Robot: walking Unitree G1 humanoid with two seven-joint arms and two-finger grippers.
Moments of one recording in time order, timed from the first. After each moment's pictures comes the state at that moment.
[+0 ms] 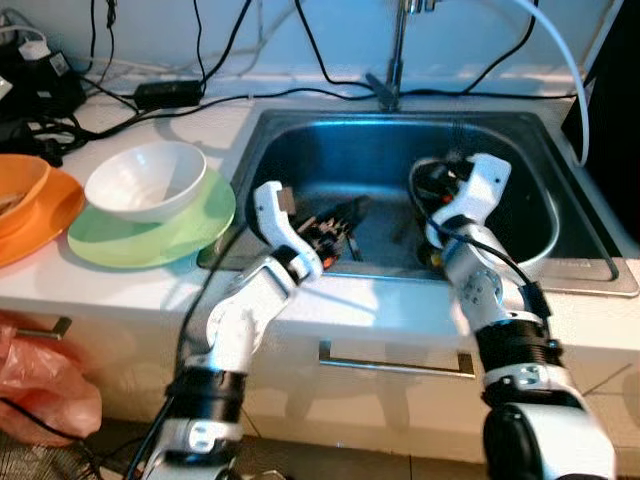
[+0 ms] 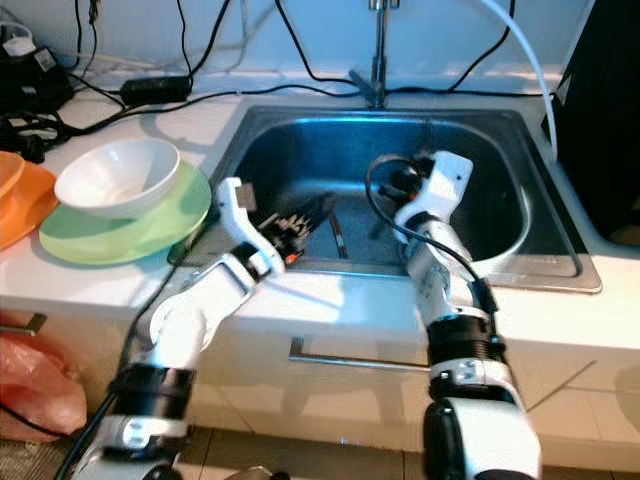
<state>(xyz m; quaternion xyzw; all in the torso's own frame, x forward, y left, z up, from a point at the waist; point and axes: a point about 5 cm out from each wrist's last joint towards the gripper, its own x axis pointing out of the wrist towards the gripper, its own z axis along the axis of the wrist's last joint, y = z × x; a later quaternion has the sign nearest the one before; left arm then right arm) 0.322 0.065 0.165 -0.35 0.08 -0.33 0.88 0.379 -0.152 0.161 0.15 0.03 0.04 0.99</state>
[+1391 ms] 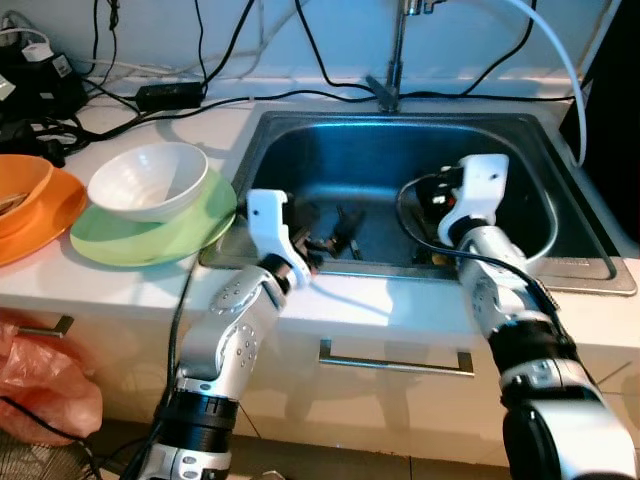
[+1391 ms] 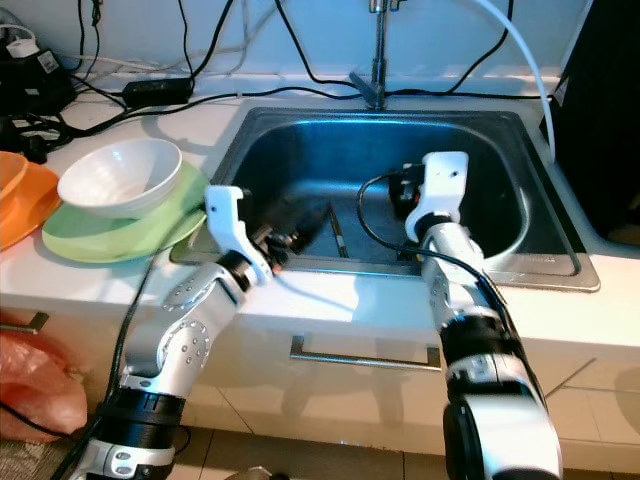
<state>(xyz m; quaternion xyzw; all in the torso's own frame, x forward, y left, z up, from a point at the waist) 0.316 0.080 0.166 -0.15 0.00 -0.26 0.95 0.376 -0.164 0.168 0.02 -0.03 0.06 1.00</state>
